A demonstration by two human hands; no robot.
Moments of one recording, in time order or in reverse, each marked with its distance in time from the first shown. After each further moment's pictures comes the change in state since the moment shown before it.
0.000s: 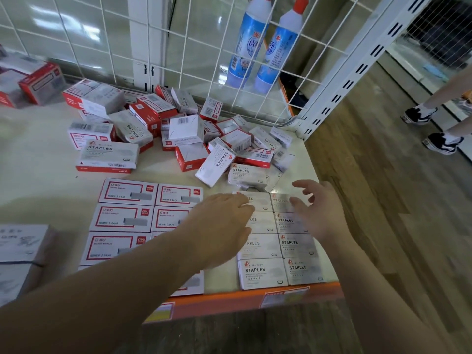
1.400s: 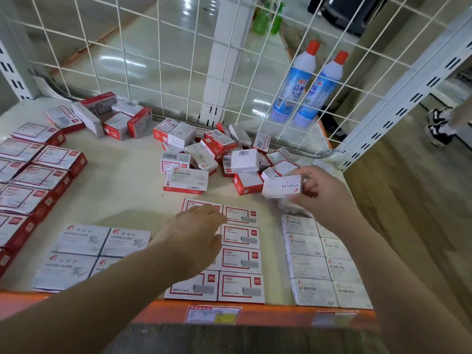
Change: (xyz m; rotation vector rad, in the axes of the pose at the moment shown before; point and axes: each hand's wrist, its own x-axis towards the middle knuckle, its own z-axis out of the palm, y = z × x) left_hand -0.089 -0.067 -0.038 -0.160 0.087 -0.334; right_hand 0.000 -0.109 0.002 0.115 -0.193 -0.249
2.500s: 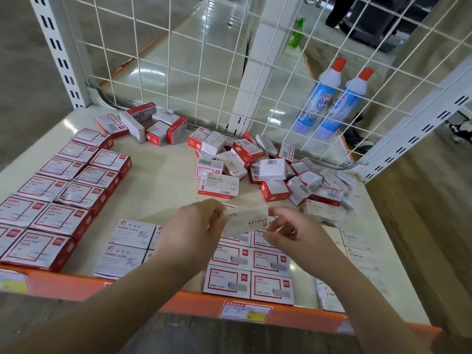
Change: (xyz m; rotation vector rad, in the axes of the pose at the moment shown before) left_hand -0.033 -0.025 -0.020 -0.321 0.331 -0.222; right_hand -0.052 -0.055 0.055 0.100 -0.297 -0.040
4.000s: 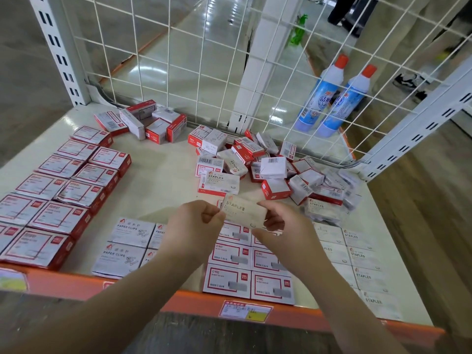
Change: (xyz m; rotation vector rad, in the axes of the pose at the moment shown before) left_hand 0.005 -0.003 0.011 -0.319 -0.005 -0.261; right_hand 0.007 -0.012 0.022 -0.041 0.170 -0.062
